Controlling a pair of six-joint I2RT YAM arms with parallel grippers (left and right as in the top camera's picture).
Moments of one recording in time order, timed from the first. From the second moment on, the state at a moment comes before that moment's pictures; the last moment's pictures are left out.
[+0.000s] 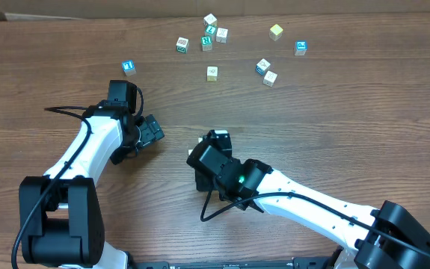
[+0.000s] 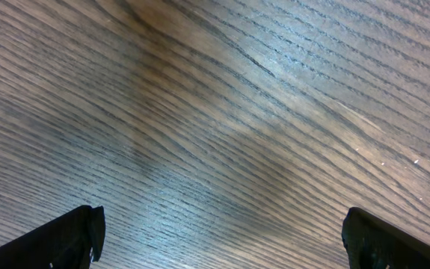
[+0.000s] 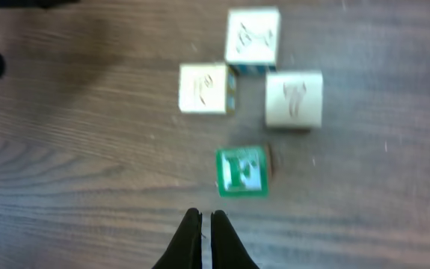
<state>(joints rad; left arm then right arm) -0.06 1.72 1.07 -0.74 -0.01 -0.60 0.97 1.61 1.04 -0.53 0.11 0.89</state>
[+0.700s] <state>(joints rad) -0.06 1.72 1.07 -0.74 -0.01 -0.60 0.97 1.66 0.88 -0.36 0.01 1.20</state>
